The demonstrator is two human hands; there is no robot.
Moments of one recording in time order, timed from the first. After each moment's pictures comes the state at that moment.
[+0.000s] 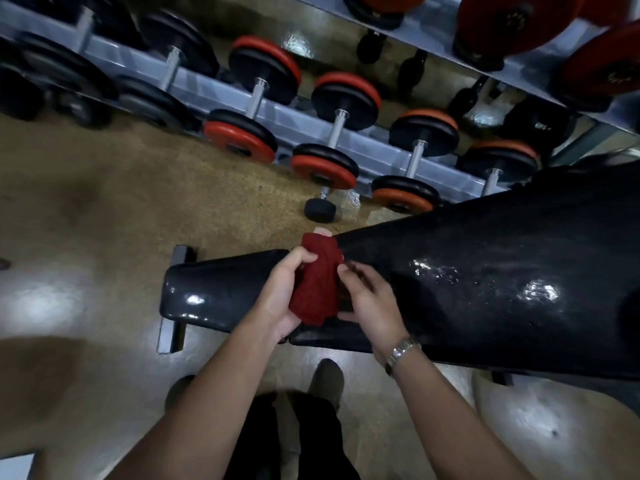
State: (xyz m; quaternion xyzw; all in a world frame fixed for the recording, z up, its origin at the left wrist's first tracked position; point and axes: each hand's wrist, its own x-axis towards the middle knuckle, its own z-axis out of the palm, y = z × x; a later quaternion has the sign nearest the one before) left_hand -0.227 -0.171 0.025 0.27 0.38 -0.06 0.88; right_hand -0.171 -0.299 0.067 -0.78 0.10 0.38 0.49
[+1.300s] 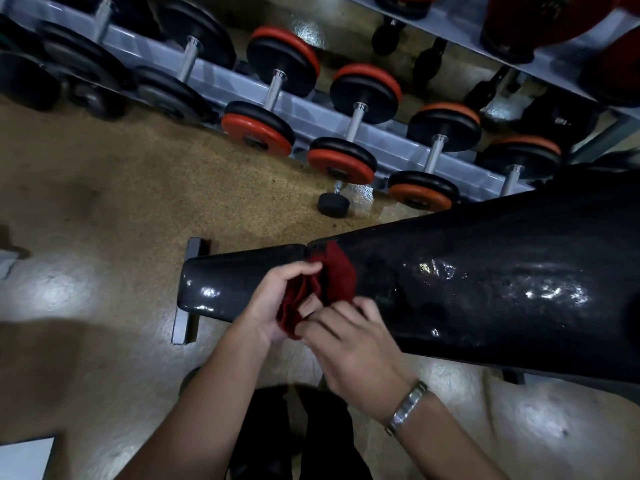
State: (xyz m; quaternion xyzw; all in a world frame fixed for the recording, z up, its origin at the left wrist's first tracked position) left_hand -0.261 -0.142 0.017 0.20 0.37 -0.15 0.89; right_hand -0.235 -0.302 0.070 -0.80 -0.57 0.06 0.16
